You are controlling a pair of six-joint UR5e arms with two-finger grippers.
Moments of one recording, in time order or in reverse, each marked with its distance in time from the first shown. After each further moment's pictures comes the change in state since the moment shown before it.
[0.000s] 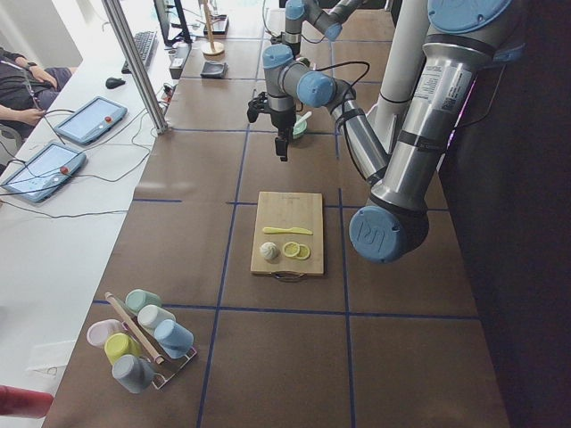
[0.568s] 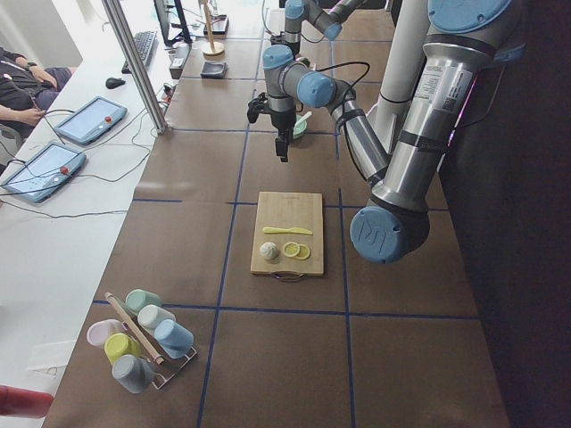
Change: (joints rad) left arm -0.003 0.003 -0.001 0.000 -0.001 0.000; right arm 0.016 0.001 0.005 0.000 0.003 -0.008
